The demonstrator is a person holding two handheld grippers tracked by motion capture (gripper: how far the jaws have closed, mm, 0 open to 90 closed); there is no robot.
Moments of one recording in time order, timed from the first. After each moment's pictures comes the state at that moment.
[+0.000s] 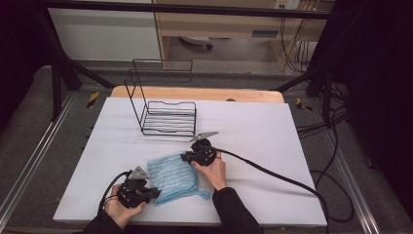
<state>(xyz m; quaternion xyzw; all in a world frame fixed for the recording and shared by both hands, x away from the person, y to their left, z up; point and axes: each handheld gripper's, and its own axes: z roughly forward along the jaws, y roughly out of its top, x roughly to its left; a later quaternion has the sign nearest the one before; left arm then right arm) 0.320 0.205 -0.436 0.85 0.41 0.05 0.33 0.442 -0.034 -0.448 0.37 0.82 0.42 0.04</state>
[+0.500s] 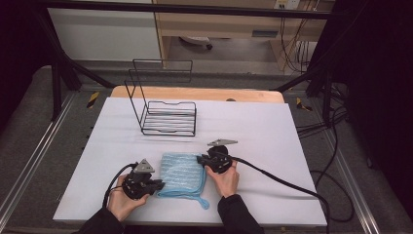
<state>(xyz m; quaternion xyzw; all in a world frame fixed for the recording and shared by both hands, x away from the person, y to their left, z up) 0.342 0.197 -0.435 0.86 0.36 0.06 0.34 0.413 -0.077 -0.447 0.46 0.77 0.42 0.08</state>
